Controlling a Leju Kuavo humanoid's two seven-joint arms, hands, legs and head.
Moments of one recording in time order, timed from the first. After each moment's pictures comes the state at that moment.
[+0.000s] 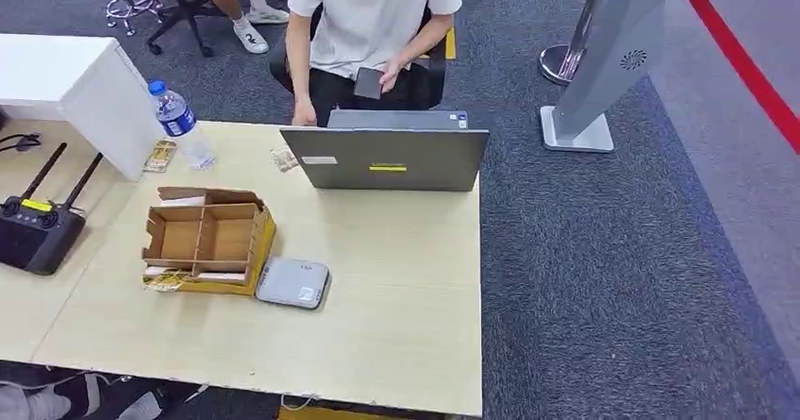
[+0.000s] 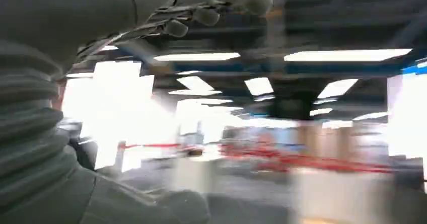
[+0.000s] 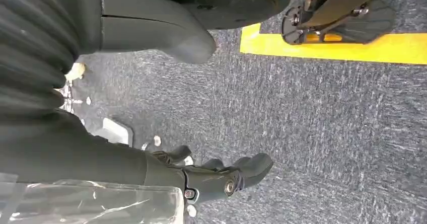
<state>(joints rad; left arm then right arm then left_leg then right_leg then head) -0.01 0.56 1.24 -1.27 -1.05 0.21 -0.25 -0.06 0.23 -0.99 -0.20 1.24 -0.31 0.04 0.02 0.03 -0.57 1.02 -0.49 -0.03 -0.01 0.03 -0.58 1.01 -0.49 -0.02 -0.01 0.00</state>
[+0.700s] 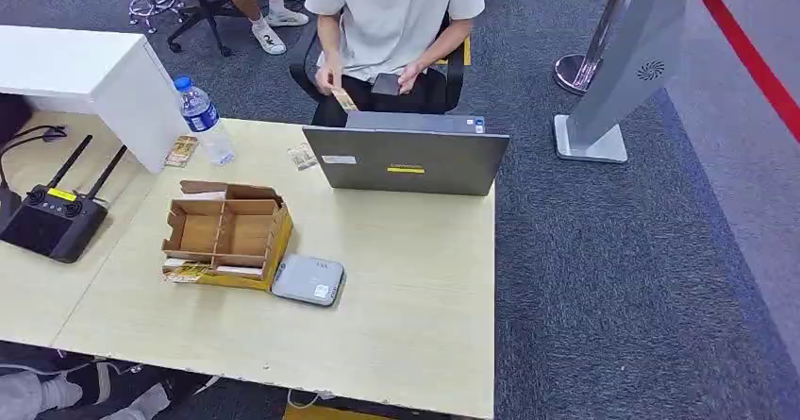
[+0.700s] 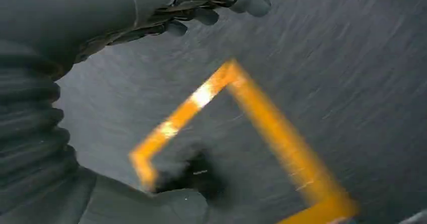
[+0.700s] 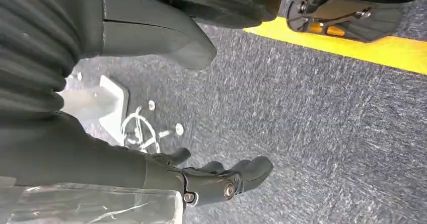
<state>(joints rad) -0.07 0.08 1.36 -0.29 -0.37 0.12 -0.02 -0.08 0.23 -0.94 -0.20 1.38 -0.28 0.09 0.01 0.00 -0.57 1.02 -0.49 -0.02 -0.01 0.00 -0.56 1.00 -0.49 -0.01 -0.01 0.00</state>
